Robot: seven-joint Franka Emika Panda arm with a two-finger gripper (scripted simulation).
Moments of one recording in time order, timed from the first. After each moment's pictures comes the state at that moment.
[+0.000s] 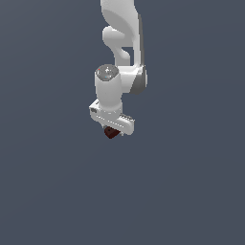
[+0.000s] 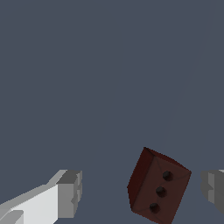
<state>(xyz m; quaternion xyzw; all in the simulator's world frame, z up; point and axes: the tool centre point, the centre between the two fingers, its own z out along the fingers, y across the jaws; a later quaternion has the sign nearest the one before) -0.034 -0.046 0.127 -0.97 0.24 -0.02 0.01</state>
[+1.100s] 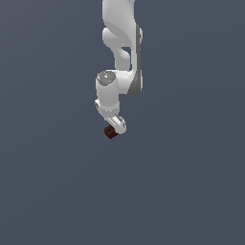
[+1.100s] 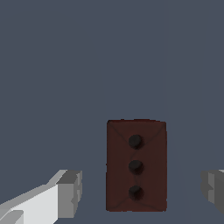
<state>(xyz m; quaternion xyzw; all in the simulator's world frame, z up) -0.097 -0.058 0.077 -0.90 0.43 0.00 0.00</state>
